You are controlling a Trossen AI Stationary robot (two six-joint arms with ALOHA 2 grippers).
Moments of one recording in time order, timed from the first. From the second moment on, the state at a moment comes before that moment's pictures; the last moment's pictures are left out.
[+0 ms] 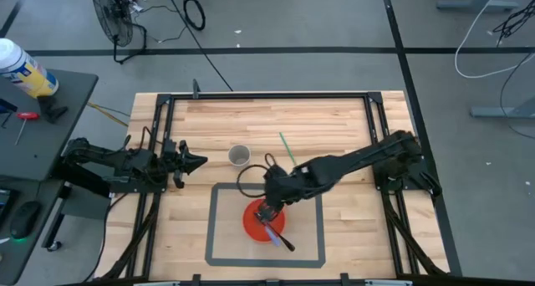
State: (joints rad) left arm -0.27 0.06 0.02 0.10 -0.43 -0.47; right arm 0.32 1.90 1.81 -0.94 0.12 1.07
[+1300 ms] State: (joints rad) left arm -0.27 0.18 0.01 0.08 -0.58 -0.43; right arm 0.10 2.01 1.66 -0.76 0.50 0.28
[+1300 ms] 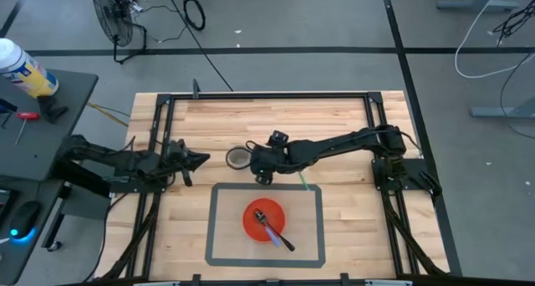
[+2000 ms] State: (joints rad) left arm -0.27 0.56 0.01 0.16 -0.74 -0.46; right arm -0.02 2.01 1.13 0.34 0.16 0.02
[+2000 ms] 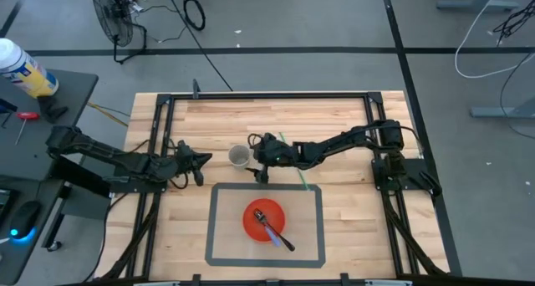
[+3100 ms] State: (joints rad) left arm -0.27 1.06 0.01 0.66 -0.73 -0.46; right arm -0.05 2.16 1.13 0.82 -0.04 -0.11
